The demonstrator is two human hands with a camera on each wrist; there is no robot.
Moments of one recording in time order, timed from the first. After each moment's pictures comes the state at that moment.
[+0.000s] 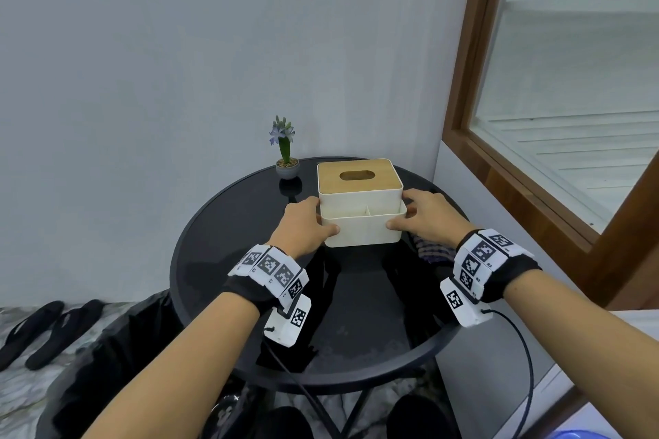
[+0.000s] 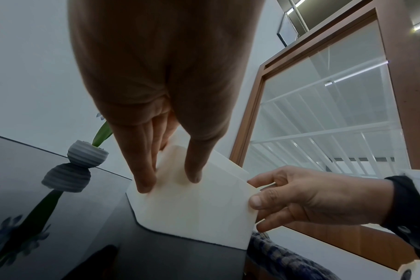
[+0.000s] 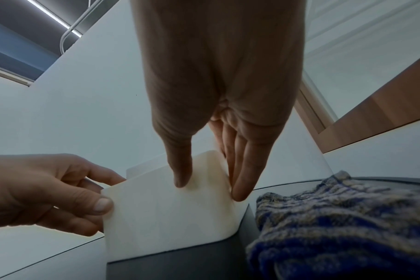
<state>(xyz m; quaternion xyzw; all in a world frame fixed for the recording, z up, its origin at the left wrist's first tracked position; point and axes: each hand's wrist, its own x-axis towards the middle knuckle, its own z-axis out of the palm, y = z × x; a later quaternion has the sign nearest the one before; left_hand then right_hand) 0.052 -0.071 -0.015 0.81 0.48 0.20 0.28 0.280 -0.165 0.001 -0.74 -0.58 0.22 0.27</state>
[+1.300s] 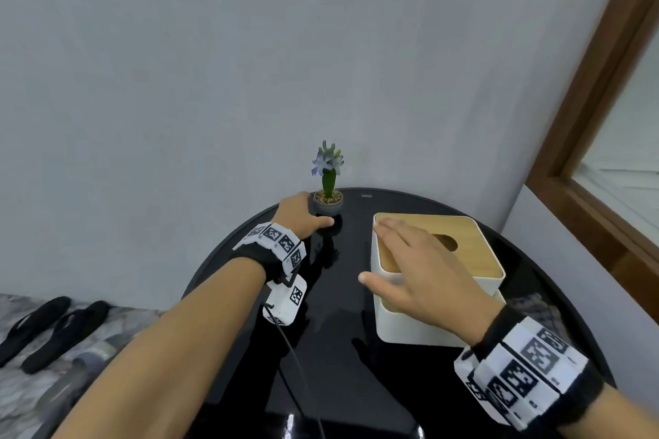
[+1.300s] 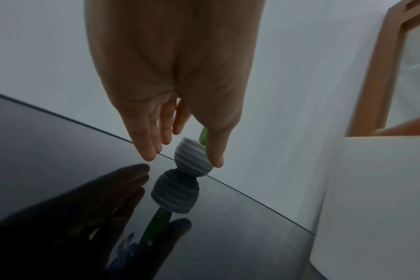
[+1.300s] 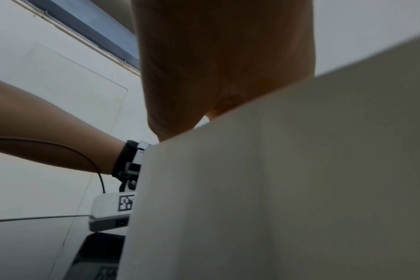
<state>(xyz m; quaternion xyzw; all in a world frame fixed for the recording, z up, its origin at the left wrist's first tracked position) 0.030 0.136 -0.022 0.77 0.56 0.18 0.24 0.193 -0.058 0.012 -0.65 -0.75 -0.02 0.13</state>
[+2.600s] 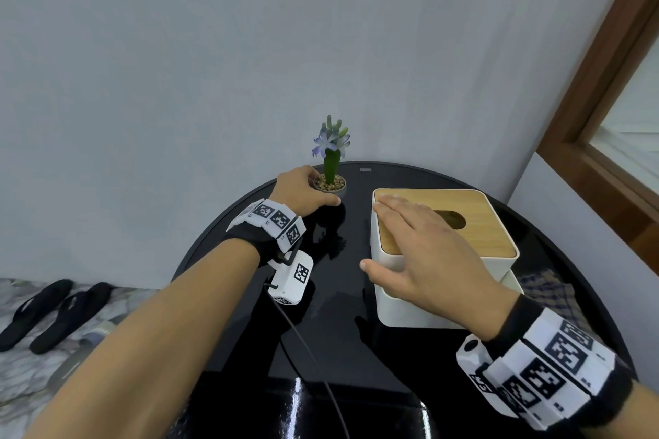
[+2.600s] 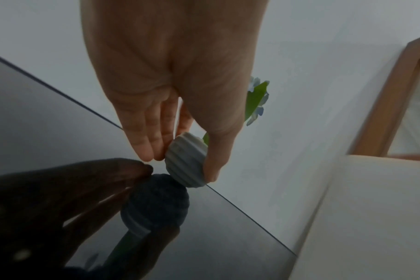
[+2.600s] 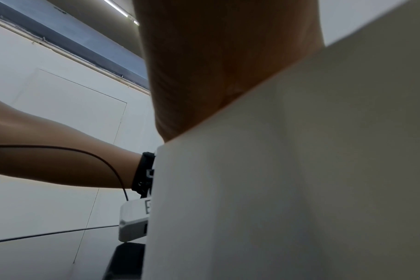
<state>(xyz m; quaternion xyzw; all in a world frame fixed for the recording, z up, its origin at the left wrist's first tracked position) 0.040 0.150 -0.035 0.76 0.56 0.21 0.28 0.196 -0.058 0.004 -0.64 -0.75 -0.03 0.13</state>
